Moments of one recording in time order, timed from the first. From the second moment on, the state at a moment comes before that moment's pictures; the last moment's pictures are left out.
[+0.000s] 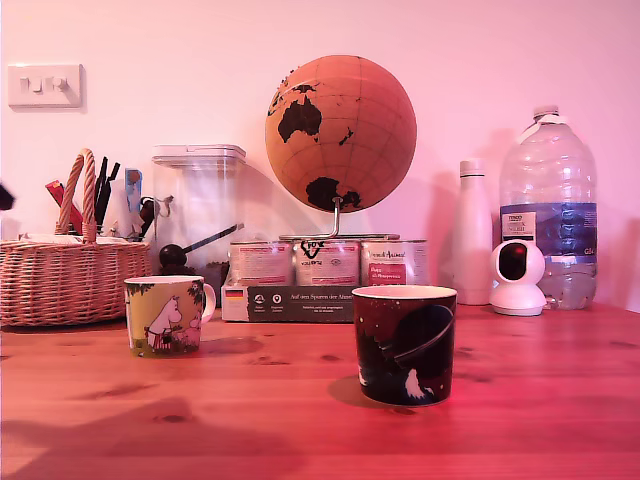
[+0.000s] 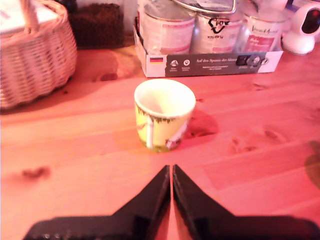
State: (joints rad) arm -0.06 0.80 0.31 0.12 0.32 -0.05
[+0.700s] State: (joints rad) arm -0.06 0.27 0.28 -0.12 0.20 -0.10
